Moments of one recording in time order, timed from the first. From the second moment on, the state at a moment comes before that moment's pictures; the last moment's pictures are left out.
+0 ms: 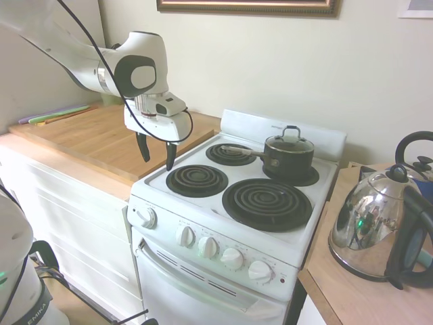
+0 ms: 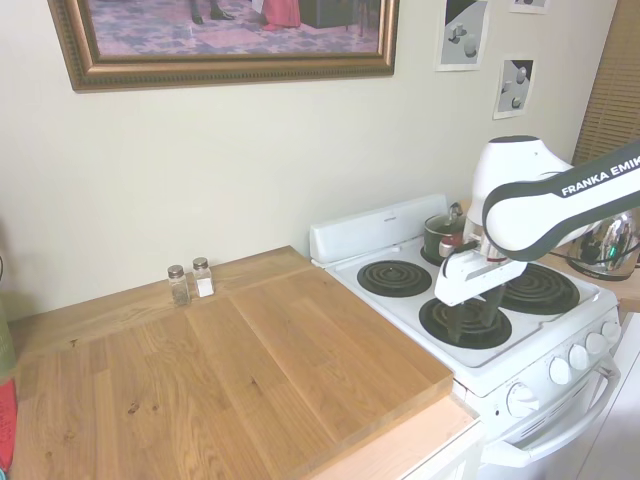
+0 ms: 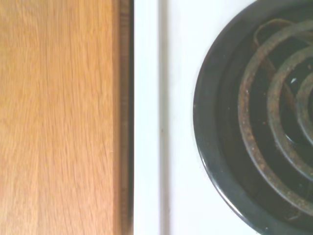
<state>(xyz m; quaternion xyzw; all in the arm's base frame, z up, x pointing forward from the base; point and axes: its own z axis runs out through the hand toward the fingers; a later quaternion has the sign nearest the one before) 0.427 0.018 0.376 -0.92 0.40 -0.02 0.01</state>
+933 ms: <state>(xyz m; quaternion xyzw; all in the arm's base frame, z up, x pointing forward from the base) 0.484 -0.174 0.577 -0.88 0.43 -0.18 0.06</state>
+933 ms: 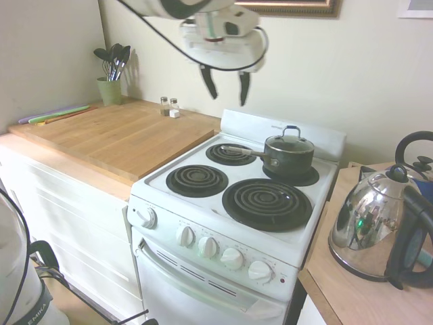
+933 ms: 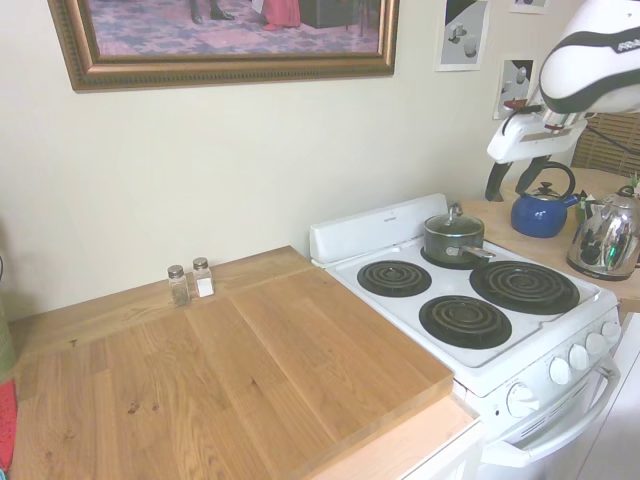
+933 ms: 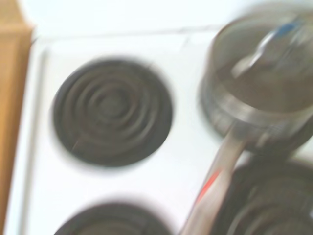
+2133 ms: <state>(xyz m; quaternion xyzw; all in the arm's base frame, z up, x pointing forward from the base) 0.684 -0.254 0.493 -0.81 0.58 -0.08 0.07</state>
